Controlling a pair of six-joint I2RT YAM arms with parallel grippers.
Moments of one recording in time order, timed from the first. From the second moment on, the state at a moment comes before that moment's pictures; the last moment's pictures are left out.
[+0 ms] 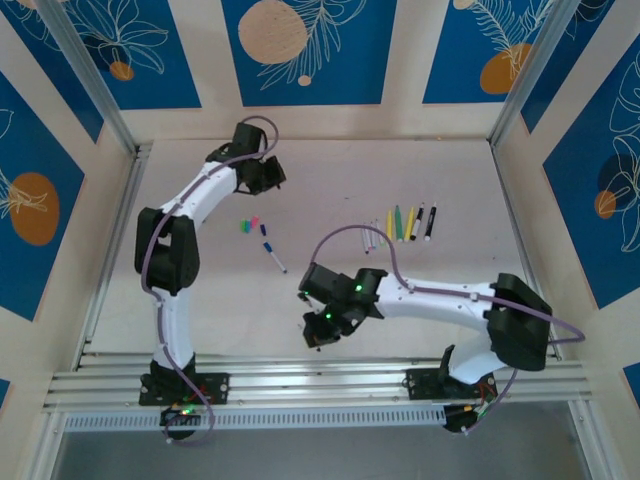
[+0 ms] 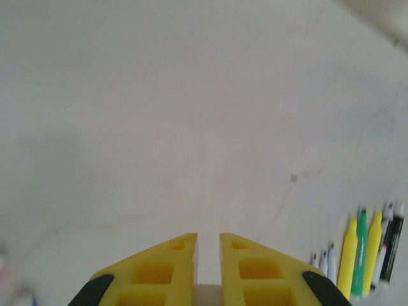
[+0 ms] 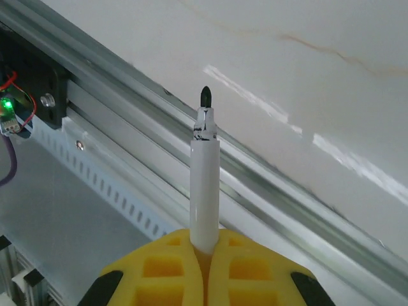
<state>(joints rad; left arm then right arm) -0.32 2.08 1.81 -0.60 0.24 -0.65 1.13 1.43 0.96 -0.73 -0.36 0.81</state>
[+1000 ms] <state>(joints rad) -0.34 1.99 1.61 -0.58 0.21 -0.56 0.60 1.90 1.40 -0.84 0.00 0.47</state>
